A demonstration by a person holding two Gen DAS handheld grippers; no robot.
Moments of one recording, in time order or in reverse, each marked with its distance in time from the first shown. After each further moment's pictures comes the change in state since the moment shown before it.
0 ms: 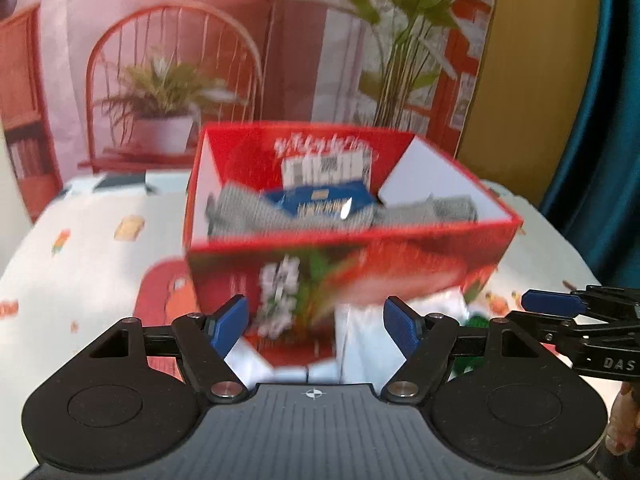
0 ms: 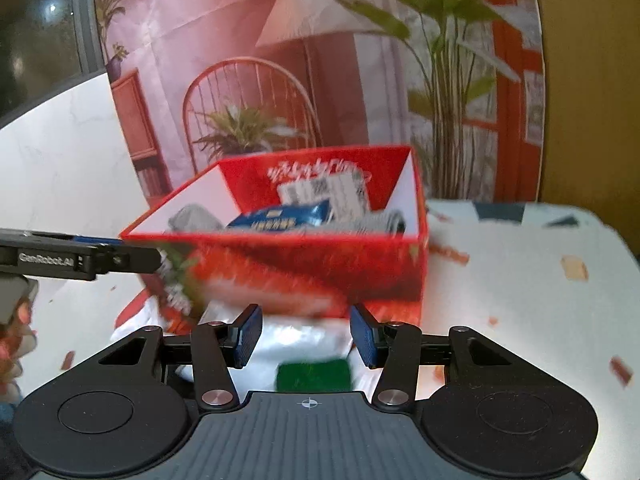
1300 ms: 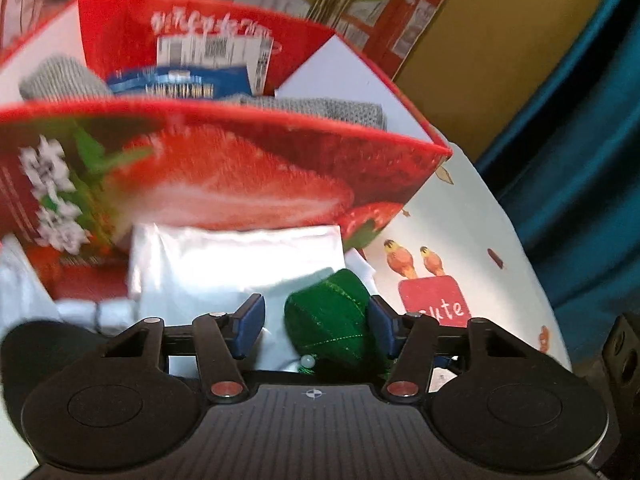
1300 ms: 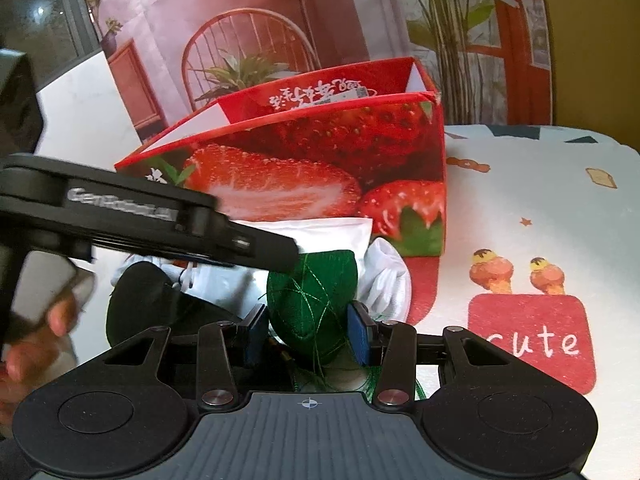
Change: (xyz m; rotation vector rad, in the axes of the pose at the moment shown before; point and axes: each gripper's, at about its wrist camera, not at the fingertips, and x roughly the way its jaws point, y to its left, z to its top) left arm 0.087 -0.073 -0.015 -0.154 0.234 -0.275; right arm 0.032 -0.009 -0.051 0.052 0.087 0.040
